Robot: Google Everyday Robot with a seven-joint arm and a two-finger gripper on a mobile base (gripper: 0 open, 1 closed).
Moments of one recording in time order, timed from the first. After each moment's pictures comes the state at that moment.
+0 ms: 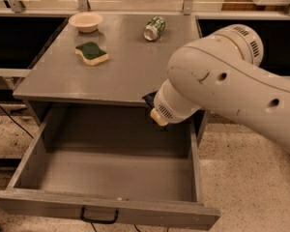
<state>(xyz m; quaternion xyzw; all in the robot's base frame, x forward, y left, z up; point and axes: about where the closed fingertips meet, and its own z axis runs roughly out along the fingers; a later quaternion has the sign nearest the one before) 0.497 -0.051 0.835 -0.39 0.88 0.00 0.26</state>
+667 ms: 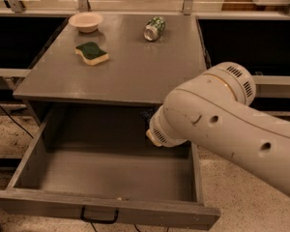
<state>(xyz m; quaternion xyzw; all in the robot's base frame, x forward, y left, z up) 0.469 -0.040 0.799 -0.37 0.89 0.01 0.27</state>
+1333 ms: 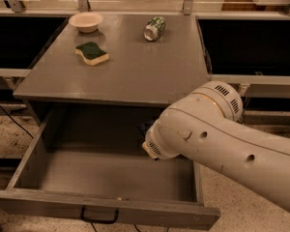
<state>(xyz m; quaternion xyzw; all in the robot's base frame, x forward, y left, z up) 0.455 -0.029 0.761 -0.36 0.90 0.03 0.25</state>
